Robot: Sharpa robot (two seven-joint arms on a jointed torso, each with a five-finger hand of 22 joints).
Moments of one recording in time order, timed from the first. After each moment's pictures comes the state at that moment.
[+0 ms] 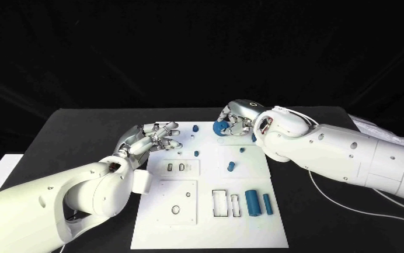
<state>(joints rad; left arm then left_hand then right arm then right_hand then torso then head) 1.13 -0.92 0.00 1.73 0.03 -0.42 0.42 1.36 -0.04 0.24 0.17 0.10 1.01 0.19 0.13 0.08 1.15 0.13 0.10 0.08 1.27 0.06 0.28 0.33 0.17 1.09 0.17 0.35 0.14 1.28 -0.69 -0.01 1.38 -1.56 -0.31 -0.19 1.30 -0.06 0.32 -0.03 0.21 1.05 0.12 0.14 0.09 1.34 0.01 1.14 1.15 1.47 -0.05 1.48 1.31 0.11 1.35 0.05 1.31 1.04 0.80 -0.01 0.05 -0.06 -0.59</state>
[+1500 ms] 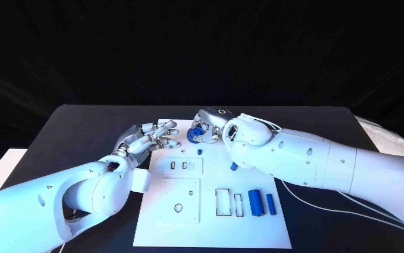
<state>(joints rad) 1.13 -0.91 0.00 1.72 0.04 -0.42 0.42 1.36 -0.04 0.24 0.17 0.10 1.01 0.19 0.12 0.08 1.15 0.13 0.10 0.08 1.27 0.06 0.28 0.33 0.17 1.09 0.17 0.35 0.14 1.25 -0.50 -0.02 1.30 -1.63 -0.32 -0.26 1.26 -0.08 0.35 0.01 0.20 1.05 0.12 0.14 0.09 1.33 0.02 1.11 1.13 1.47 -0.05 1.48 1.31 0.11 1.35 0.05 1.31 1.04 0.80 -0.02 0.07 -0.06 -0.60</state>
